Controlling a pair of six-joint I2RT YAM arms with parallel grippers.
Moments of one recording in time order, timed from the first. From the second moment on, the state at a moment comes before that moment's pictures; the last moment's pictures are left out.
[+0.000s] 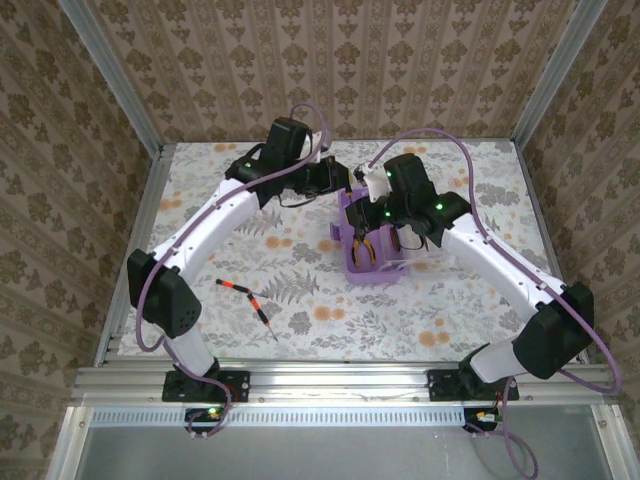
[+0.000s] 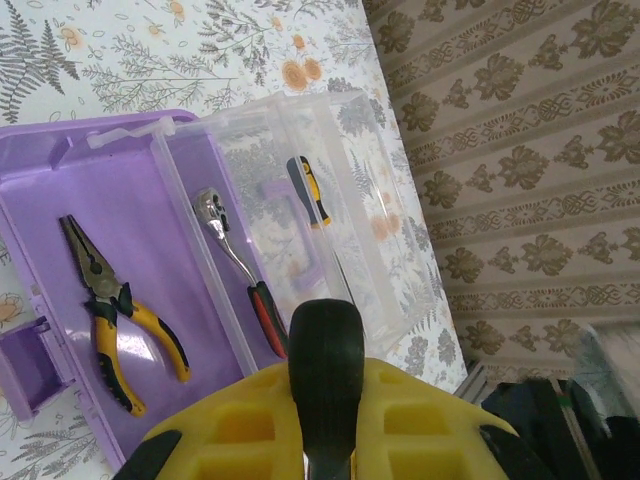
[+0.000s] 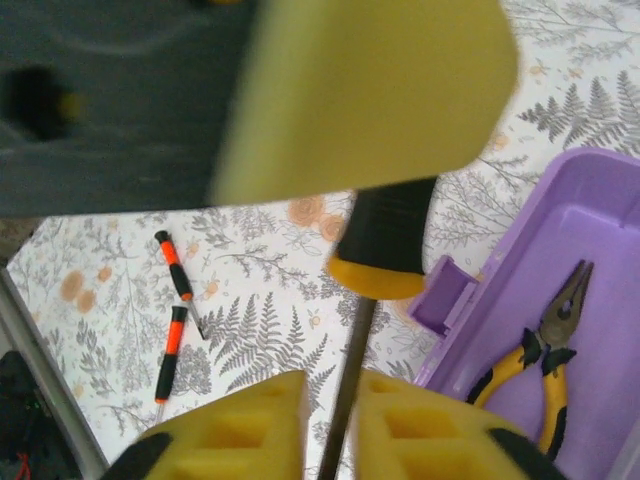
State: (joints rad) left arm -0.64 1.73 1.72 -0.62 0.49 -0.66; right arm 0.51 1.44 1.31 -0.56 -0.32 0.17
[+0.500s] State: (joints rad) left arm -0.53 1.68 1.80 -0.83 0.38 -0.51; right arm 0.42 1.36 1.33 -0.67 -0.30 0.13
